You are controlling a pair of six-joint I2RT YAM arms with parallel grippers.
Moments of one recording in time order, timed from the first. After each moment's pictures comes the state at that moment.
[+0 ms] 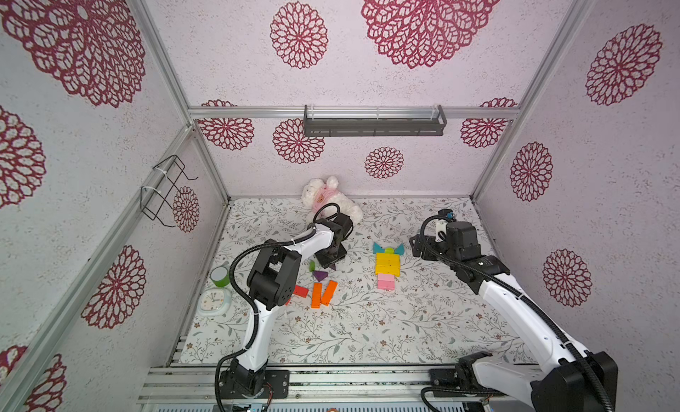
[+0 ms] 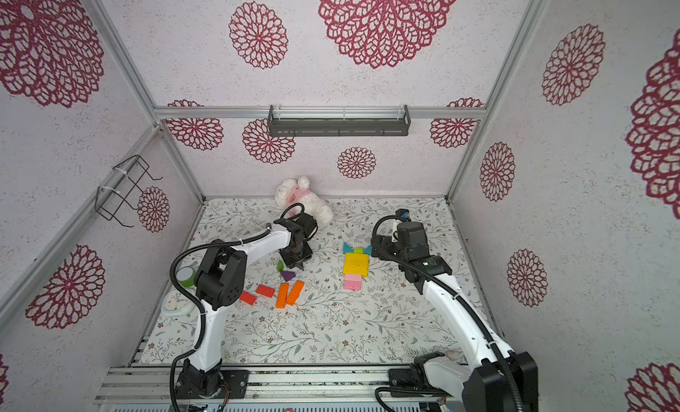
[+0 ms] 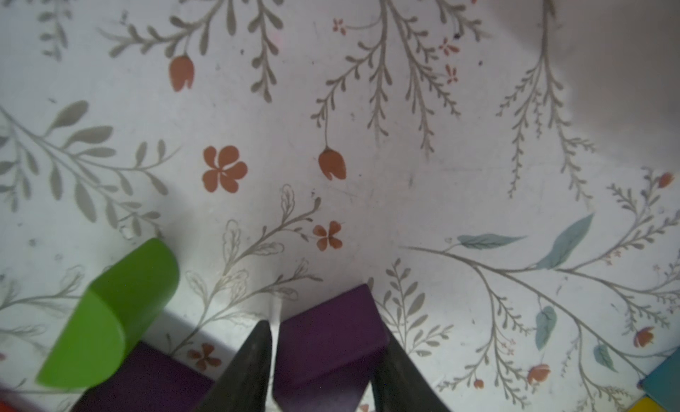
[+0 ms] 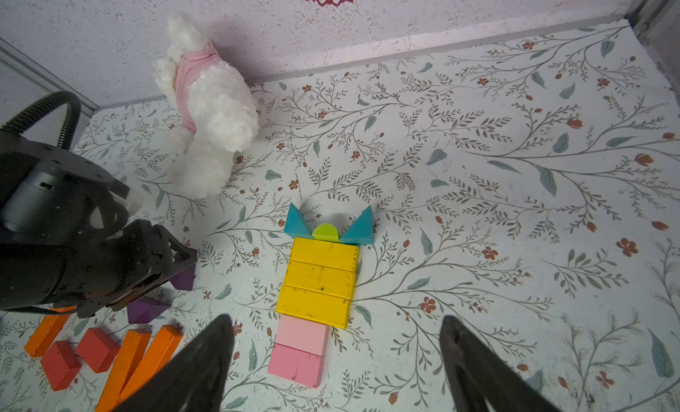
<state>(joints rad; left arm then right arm) -0.55 2.21 1.72 -0.92 -0.15 -1.08 0.30 1.14 0.96 -0.42 0.00 0.32</state>
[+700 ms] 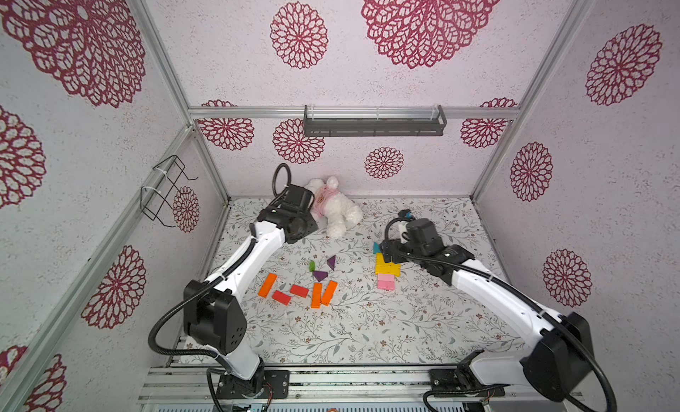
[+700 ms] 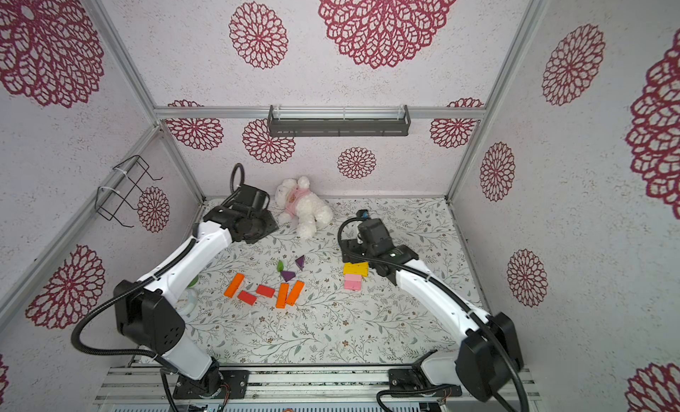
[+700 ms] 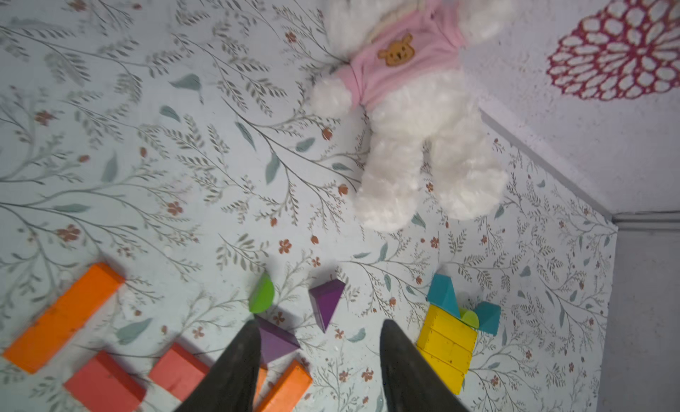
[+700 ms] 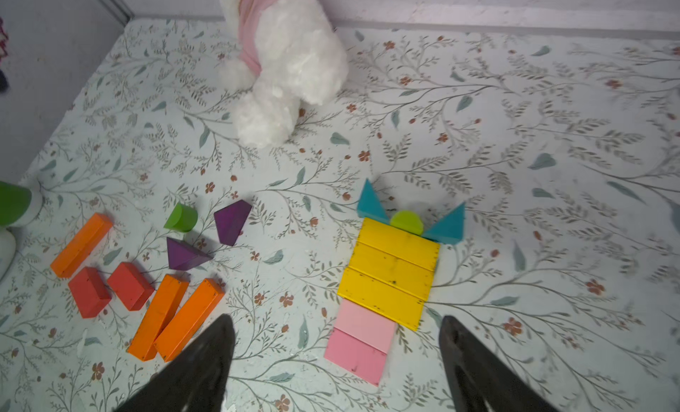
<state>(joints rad) -0.30 1.63 1.53 -0.83 -0.16 -0.80 0.64 1.42 1.14 -0.47 0.09 0.31</state>
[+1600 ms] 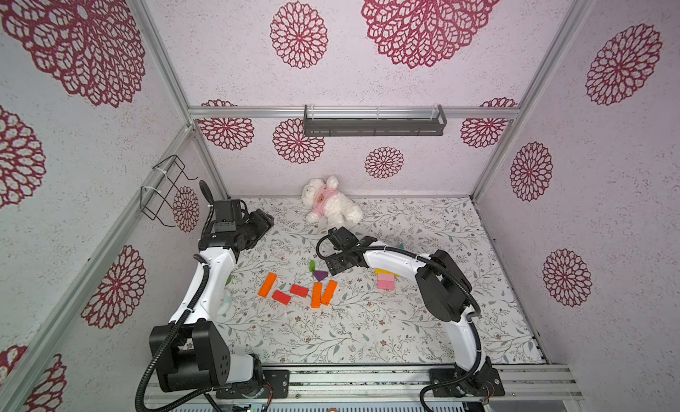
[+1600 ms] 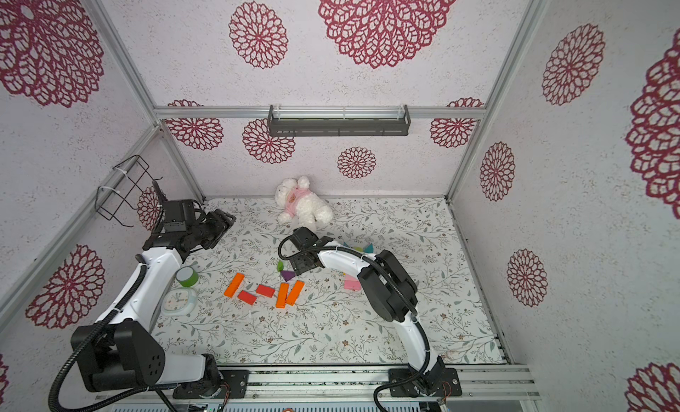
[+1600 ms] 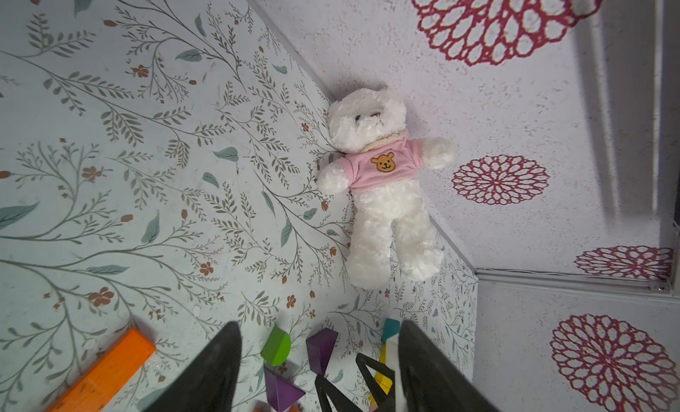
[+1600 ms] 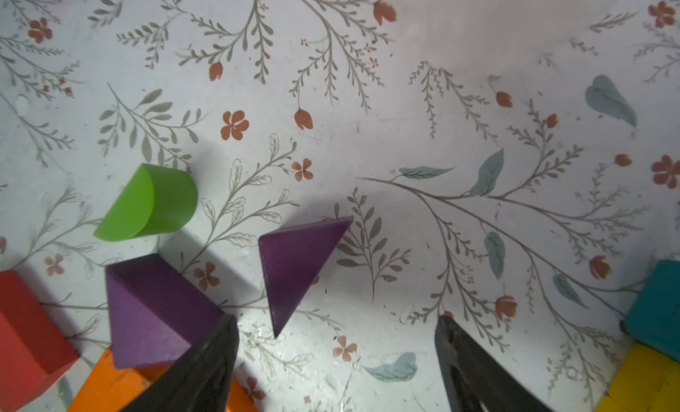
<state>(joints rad) 0.09 1.39 1.20 -0.48 0.28 -0.75 0.84 2.16 1.67 -0.55 0.12 0.28</state>
